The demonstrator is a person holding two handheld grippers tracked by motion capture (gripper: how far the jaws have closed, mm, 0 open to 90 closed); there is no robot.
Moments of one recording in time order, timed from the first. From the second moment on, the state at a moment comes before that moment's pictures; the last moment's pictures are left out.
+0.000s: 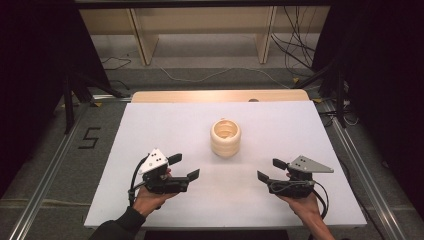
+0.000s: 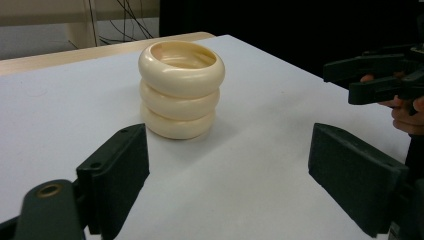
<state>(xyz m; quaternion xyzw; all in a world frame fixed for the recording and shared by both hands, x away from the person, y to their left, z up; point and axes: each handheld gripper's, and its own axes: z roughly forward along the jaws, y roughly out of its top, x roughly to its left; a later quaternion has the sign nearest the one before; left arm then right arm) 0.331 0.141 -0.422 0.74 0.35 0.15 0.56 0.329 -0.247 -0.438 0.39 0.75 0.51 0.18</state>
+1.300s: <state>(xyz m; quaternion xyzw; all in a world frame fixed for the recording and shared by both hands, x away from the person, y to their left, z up) 0.320 0.152 -0.428 0.73 0.36 0.17 0.56 0.327 -0.247 -0.439 0.39 0.75 0.51 0.18</state>
